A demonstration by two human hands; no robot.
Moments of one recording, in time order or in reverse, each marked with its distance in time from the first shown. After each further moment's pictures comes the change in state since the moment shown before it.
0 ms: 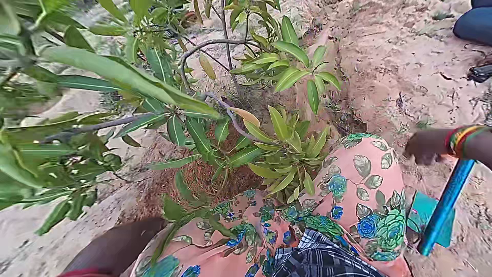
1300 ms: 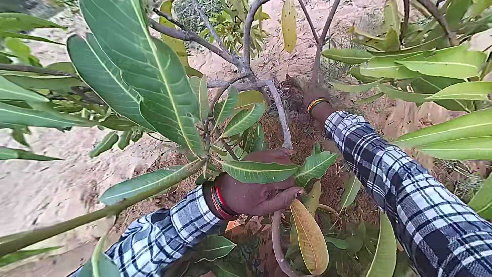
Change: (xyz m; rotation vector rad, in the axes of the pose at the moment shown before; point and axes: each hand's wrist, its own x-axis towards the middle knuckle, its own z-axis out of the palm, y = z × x) left_hand 0.269 0.099 -0.054 -0.479 0.759 1.328; right_hand 0.417 -0.542 -0.104 -0.063 0.422 -0.497
